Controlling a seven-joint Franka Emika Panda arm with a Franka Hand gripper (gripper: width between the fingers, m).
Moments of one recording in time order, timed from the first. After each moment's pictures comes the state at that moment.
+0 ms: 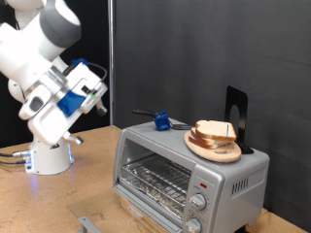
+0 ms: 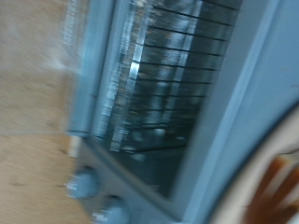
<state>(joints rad) 0.20 -0.31 -0.50 -2.45 0.75 2.17 -0.12</state>
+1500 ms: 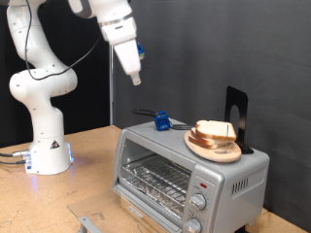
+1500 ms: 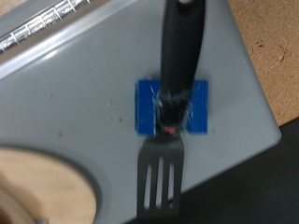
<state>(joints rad) 0.30 -0.50 -0.15 -2.34 0.28 1.96 -0.22</state>
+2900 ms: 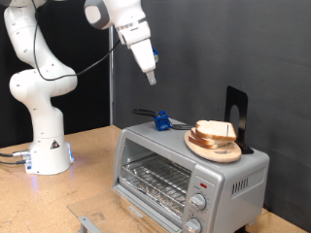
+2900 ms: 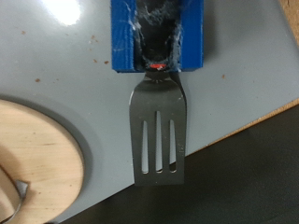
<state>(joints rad) 0.30 -0.54 -0.02 -2.50 0.32 2.23 -0.13</state>
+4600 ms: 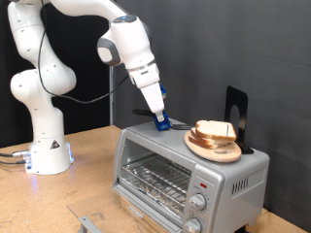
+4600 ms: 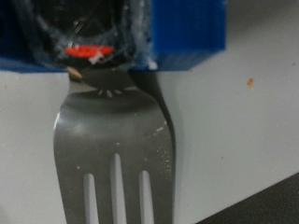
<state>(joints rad) 0.38 -0.36 0.00 -2.61 0.41 2.48 -0.18</state>
